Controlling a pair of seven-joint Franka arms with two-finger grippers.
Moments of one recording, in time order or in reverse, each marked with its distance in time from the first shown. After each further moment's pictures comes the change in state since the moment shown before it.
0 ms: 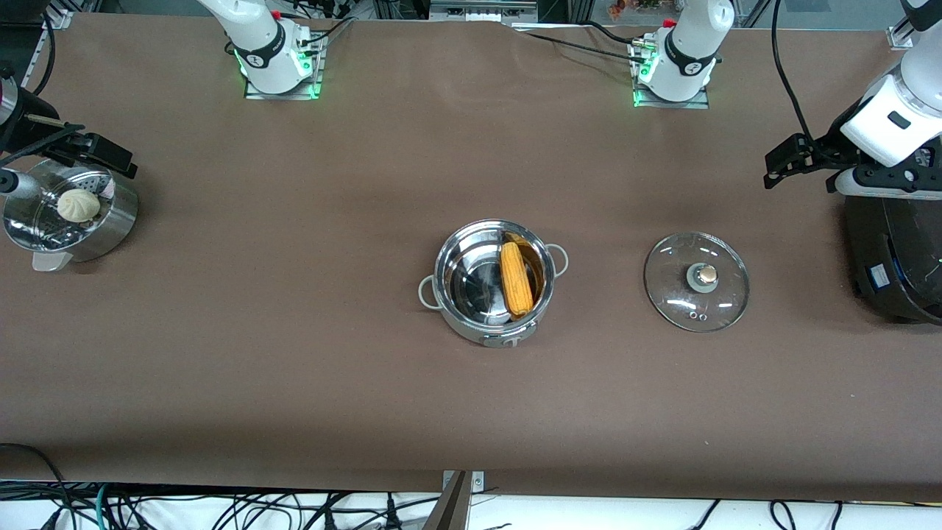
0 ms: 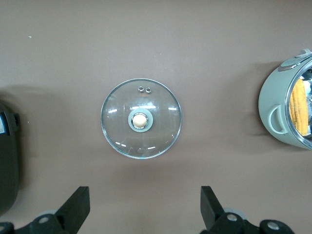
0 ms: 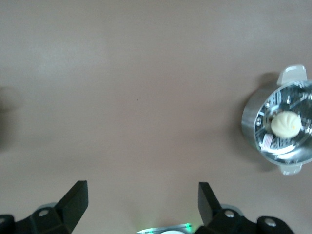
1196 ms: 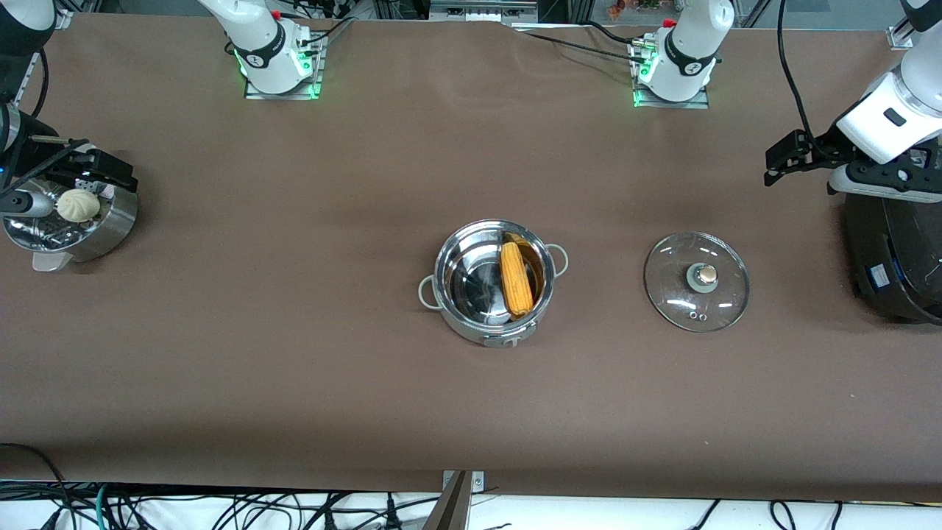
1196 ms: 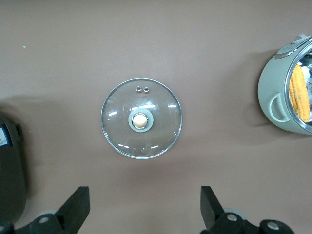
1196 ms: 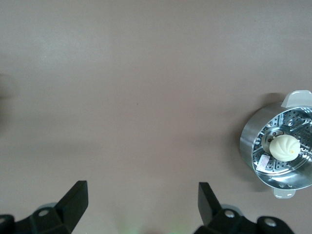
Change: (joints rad) left arm 0.044 0.000 -0.040 0.000 0.000 -0.006 0.087; right arm -0.010 0.058 0.000 0.028 0.000 0.021 -0.093
